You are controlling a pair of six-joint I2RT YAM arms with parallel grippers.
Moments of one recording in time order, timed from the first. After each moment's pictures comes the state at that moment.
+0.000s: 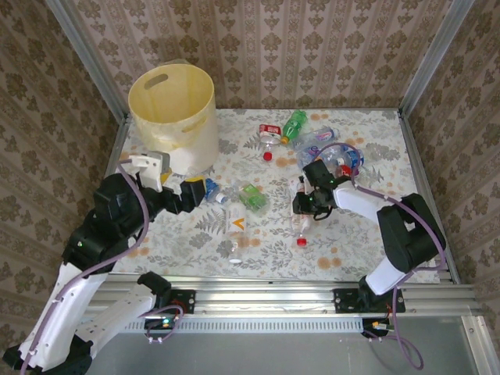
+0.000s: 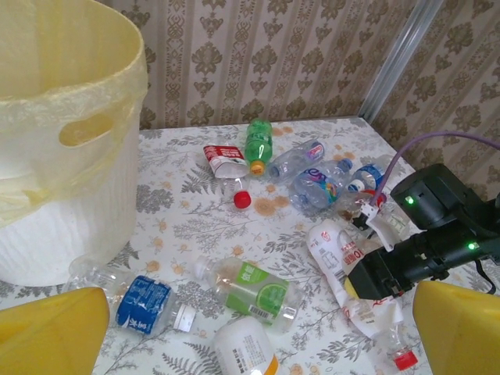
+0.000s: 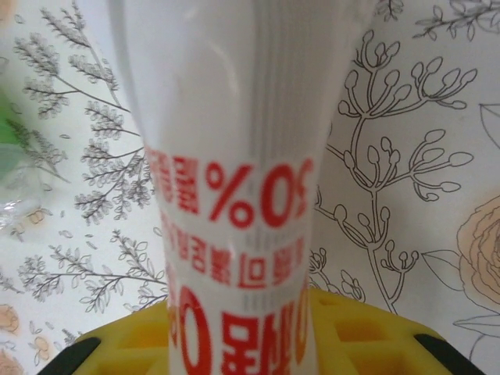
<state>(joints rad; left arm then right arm) -0.60 0.70 1.12 -0.73 0.03 -0.25 0.40 1.60 0.89 -0.47 -0.17 0.39</state>
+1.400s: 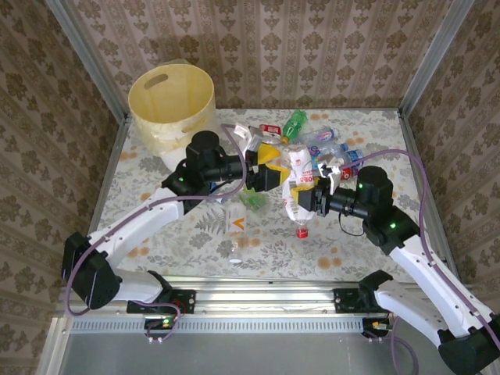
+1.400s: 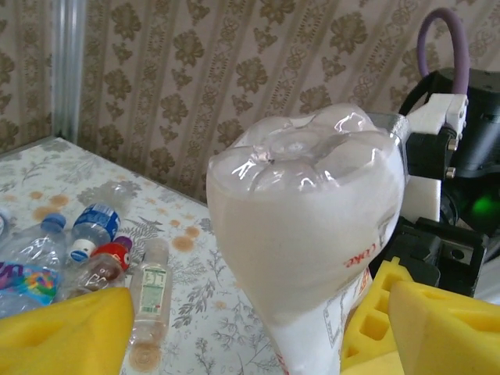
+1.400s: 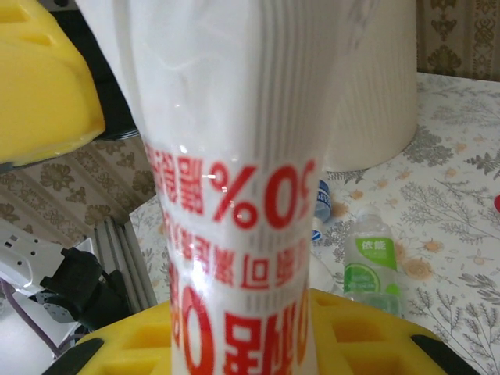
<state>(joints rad) -0.76 1.34 1.12 0.14 0.73 -0.29 0.43 0.81 0.78 -0.22 -0.58 0.23</state>
